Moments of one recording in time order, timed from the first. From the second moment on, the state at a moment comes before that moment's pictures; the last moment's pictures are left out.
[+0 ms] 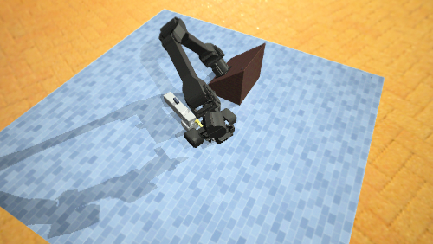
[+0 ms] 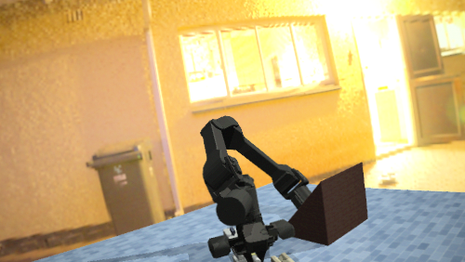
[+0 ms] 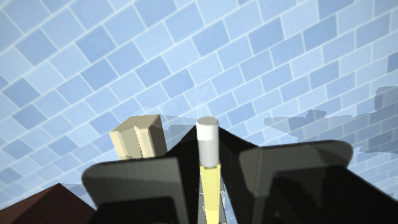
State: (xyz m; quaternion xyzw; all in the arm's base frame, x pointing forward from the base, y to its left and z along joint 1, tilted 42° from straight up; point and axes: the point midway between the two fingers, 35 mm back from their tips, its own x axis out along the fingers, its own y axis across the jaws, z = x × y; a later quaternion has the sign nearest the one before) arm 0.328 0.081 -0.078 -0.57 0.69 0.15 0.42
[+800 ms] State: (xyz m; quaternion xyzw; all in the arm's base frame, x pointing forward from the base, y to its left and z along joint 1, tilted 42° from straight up) arm 0.328 0.089 -0.070 -0.57 0.69 0.15 0.42
